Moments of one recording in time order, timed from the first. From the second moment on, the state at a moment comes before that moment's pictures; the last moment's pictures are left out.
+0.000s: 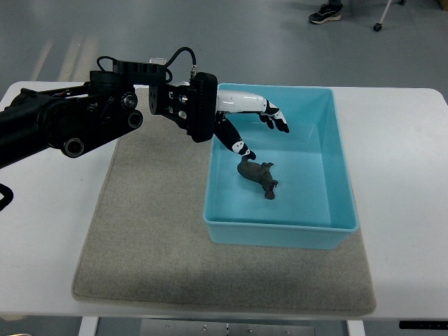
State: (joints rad) left arm -1.23 0.31 -0.21 -0.98 1.35 -0.31 -0.42; right arm 0.04 0.00 -0.01 0.11 -0.05 0.19 0.07
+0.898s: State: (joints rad) left arm -1.27 0.30 -0.22 -0.71 1.26 -0.17 -0.42; right arm 0.04 0.00 -0.01 0.11 -0.05 0.19 0.07
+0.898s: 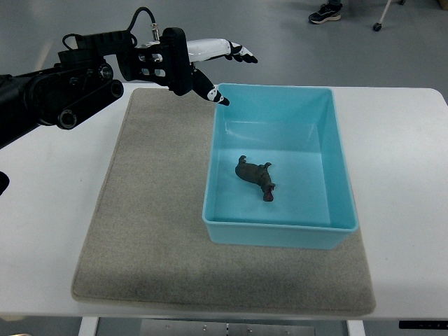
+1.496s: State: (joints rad) left arm -1.25 0.31 -0.22 -0.50 0.94 -0.14 -0.42; right arm 0.04 0.00 -0.01 0.11 -0.05 0.19 0.07
